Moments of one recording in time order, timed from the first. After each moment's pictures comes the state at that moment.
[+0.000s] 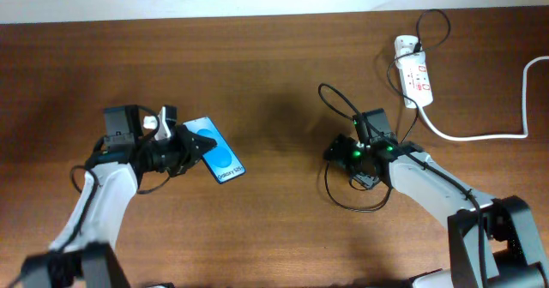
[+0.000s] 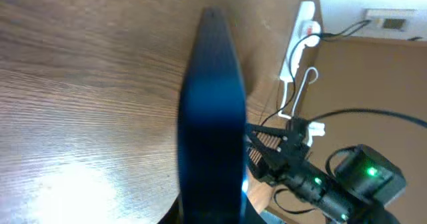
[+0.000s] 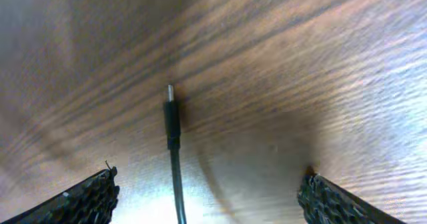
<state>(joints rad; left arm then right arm) 0.13 1.51 0.87 -0.47 0.88 -0.57 0.25 1.61 0.80 -0.37 -0.21 0.86</state>
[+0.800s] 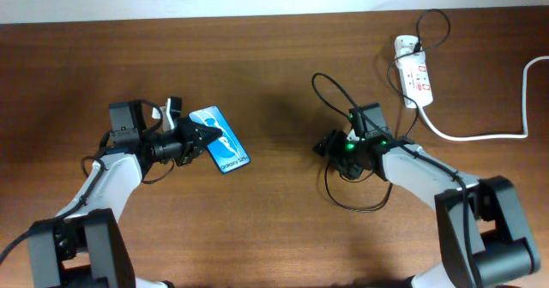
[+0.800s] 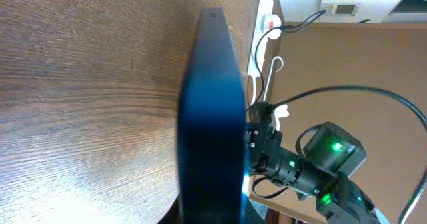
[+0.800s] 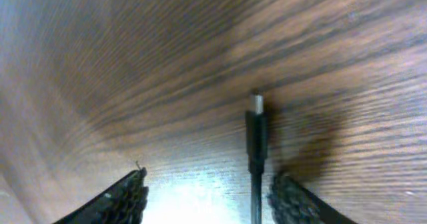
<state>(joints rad) 0.13 1.63 0.87 -0.24 1.04 -0.59 0.25 1.72 0.83 -0.24 -0.39 0.91</state>
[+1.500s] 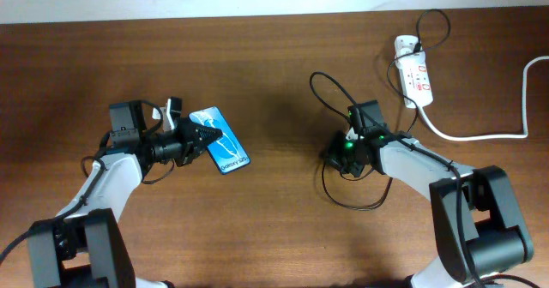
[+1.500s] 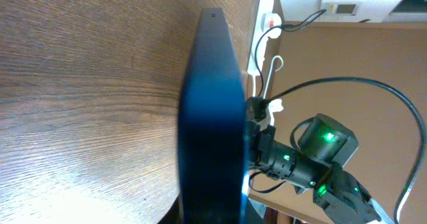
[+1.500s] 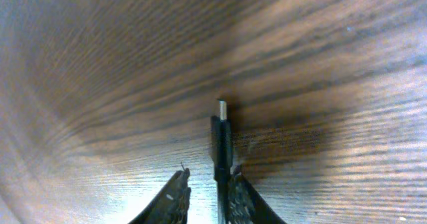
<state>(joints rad) 0.13 1.63 0.87 -0.25 1.04 -0.59 0.24 1.78 0.87 -0.29 -0.37 0.85</state>
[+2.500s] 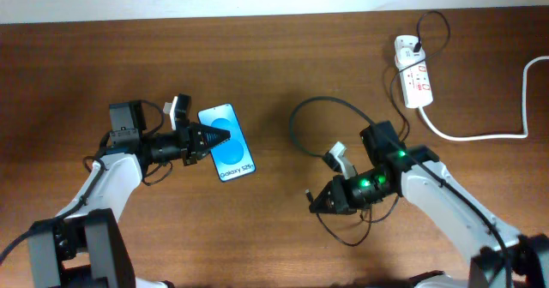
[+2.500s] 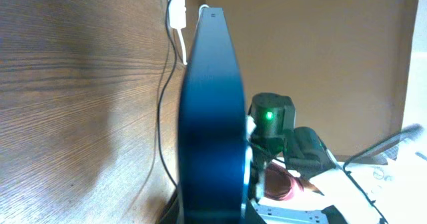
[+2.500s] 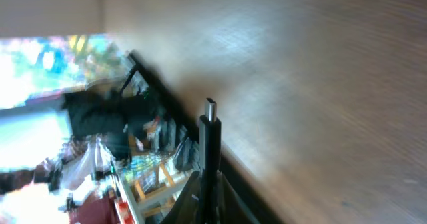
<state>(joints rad) 0.13 1.63 0.87 -0.25 1.38 -0.47 0.27 1.44 0.80 -0.86 -0.98 0.05</state>
